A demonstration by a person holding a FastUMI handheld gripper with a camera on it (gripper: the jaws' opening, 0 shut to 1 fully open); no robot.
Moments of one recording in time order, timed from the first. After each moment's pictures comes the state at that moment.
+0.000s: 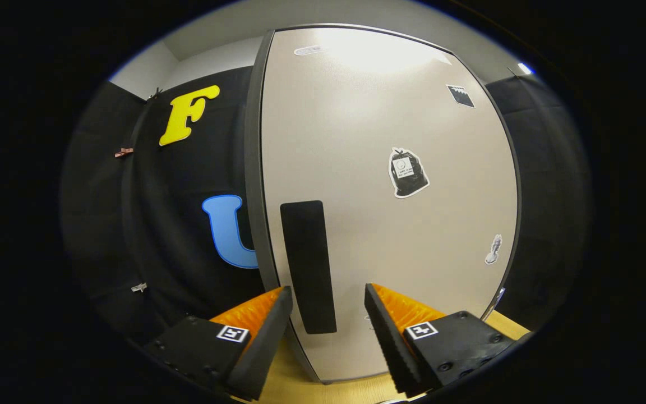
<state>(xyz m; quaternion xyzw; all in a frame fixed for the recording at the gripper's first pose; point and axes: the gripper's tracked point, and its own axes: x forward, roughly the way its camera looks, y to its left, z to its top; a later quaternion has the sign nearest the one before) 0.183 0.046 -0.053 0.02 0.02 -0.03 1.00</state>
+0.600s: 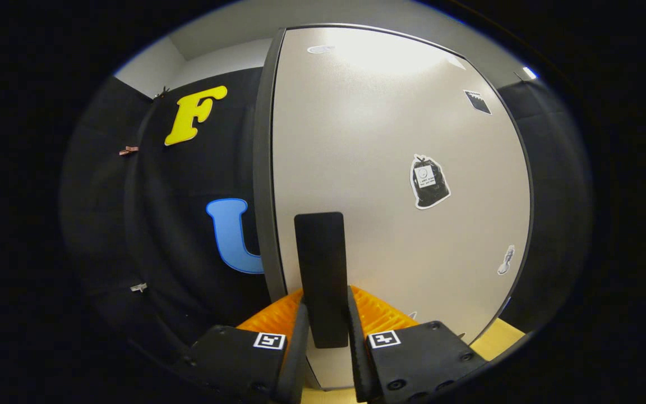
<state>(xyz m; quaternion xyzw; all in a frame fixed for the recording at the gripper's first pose) 0.194 0.059 -0.045 0.00 0.01 -0.02 1.00</state>
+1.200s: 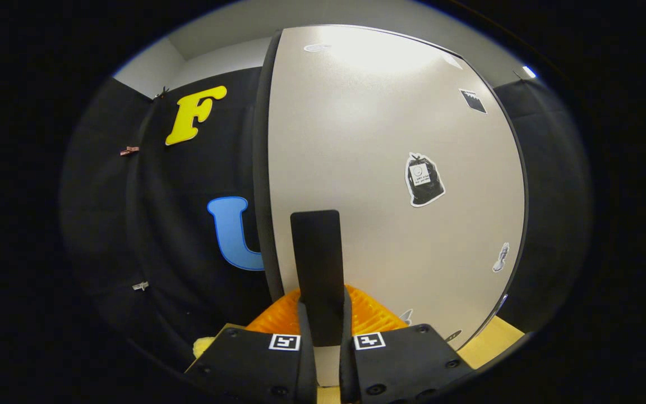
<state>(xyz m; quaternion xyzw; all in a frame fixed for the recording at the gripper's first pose) 0.186 0.057 -0.045 0.00 0.02 -0.01 1.00</state>
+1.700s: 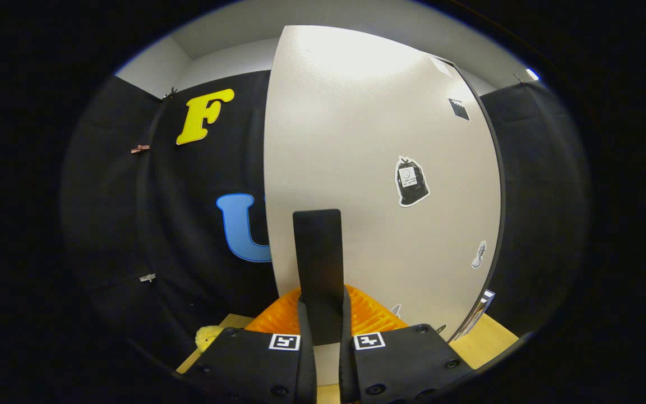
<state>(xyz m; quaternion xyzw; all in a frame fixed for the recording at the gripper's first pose) 0.135 0.047 -0.042 0.00 0.02 0.00 1.00</state>
